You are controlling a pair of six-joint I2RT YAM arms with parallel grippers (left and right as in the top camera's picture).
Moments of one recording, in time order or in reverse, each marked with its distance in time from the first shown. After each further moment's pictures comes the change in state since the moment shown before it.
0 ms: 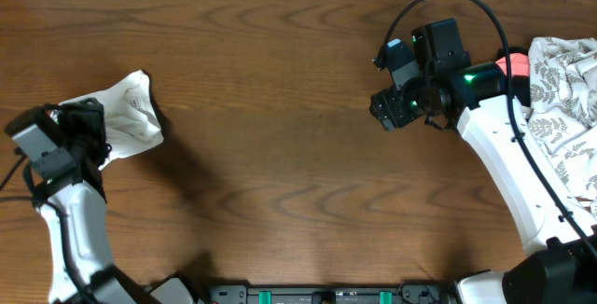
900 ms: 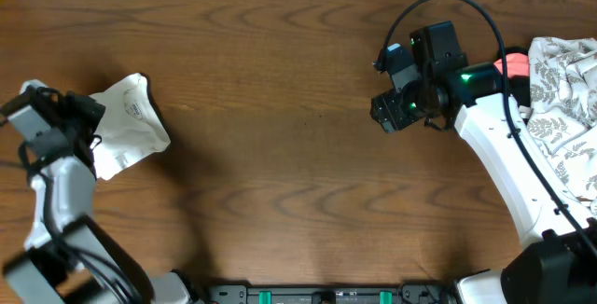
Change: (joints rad) left arm -0.003 0.257 0.115 0.103 -0.019 0.554; right arm -0.006 0.017 -0.019 -0.001 0.000 0.009
